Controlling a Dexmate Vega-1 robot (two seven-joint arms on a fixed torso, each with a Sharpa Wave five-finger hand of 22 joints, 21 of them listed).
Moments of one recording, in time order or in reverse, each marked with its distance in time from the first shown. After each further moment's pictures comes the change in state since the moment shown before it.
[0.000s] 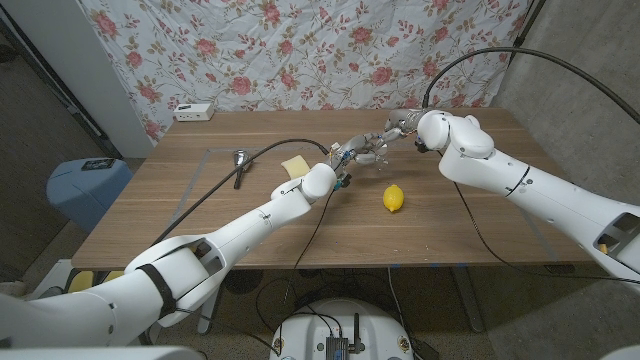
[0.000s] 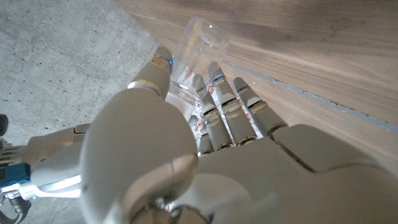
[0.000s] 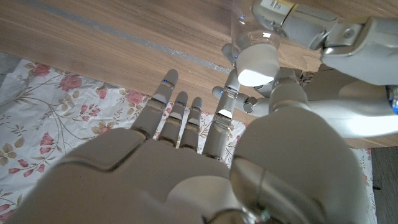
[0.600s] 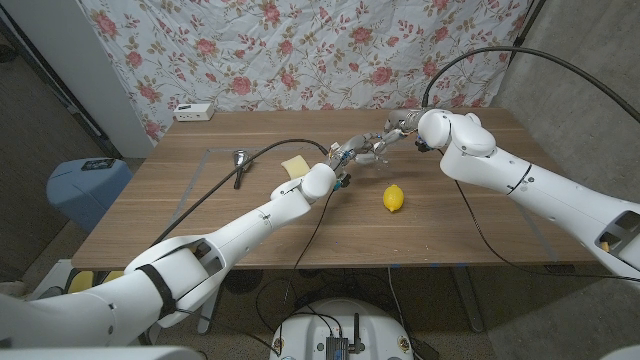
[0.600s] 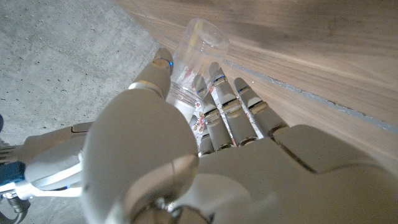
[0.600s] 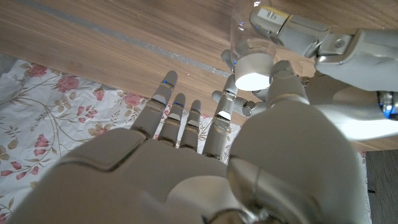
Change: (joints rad) left arm 0.000 0.000 -0.001 -0.001 -0.001 0.004 0.002; left_hand 0.000 0.000 0.000 0.000 0.001 -0.005 0.005 0.000 0.000 0.000 0.000 0.001 0.000 0.000 0.000 0.001 0.001 0.000 0.000 0.000 0.000; right arm 0.005 -0.009 0.006 -0.002 0.003 0.018 0.029; right_hand 0.070 0.014 0.019 -0.020 0.008 -0.106 -0.009 -0.021 0.005 -0.054 0.007 -0.008 0.000 -0.036 0.025 -0.008 0.002 -0.031 0.010 -0.004 0.000
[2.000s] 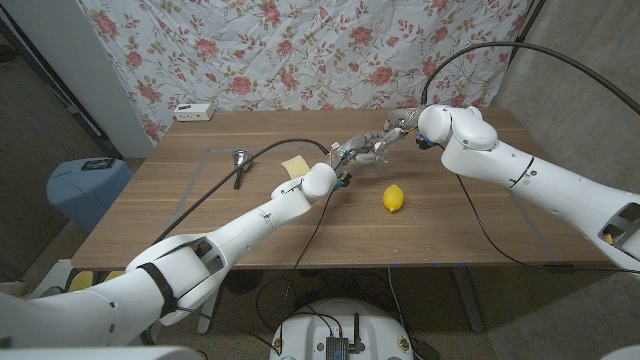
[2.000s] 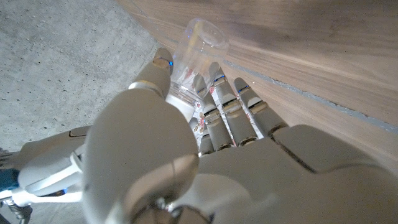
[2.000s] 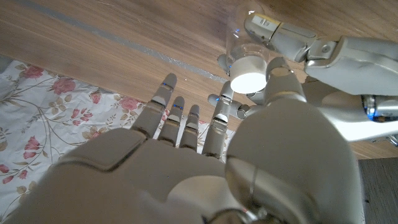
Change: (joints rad) left arm -0.004 -0.003 0.002 0.010 -0.003 -0.007 -0.004; left_hand 0.003 -0.003 -0.003 0.003 0.000 -0.002 0.002 0.000 0.000 -0.003 -0.003 0.000 0.000 0.000 0.000 0.002 0.000 0.000 0.000 0.000 0.000; right arm 0.046 -0.014 -0.029 -0.003 0.004 0.004 0.071; right_hand 0.024 -0.030 -0.018 -0.038 0.049 -0.129 -0.011 -0.038 0.005 -0.069 0.002 -0.015 0.000 -0.040 0.032 -0.019 -0.005 -0.027 0.025 -0.010 0.000
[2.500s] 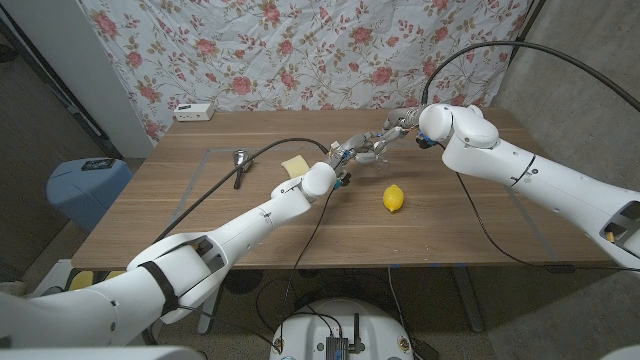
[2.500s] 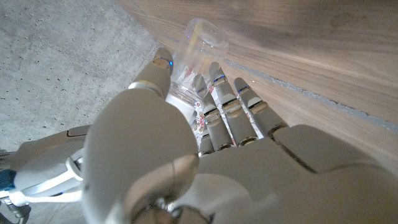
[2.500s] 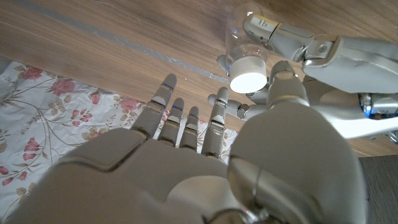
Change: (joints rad) left arm -0.009 -0.007 0.000 0.019 -0.001 -0.011 0.000; left_hand 0.001 -0.001 0.000 0.000 0.001 0.000 0.000 0.000 0.000 0.000 0.000 0.001 0.000 0.000 0.000 0.001 0.000 0.000 0.000 0.000 0.000; right arm 0.013 -0.008 -0.006 0.000 0.024 -0.001 -0.002; right_hand -0.037 -0.005 -0.025 -0.008 0.028 -0.103 0.013 -0.034 0.002 -0.017 0.013 -0.008 0.003 -0.017 0.016 -0.004 -0.003 -0.008 0.008 -0.005 0.000
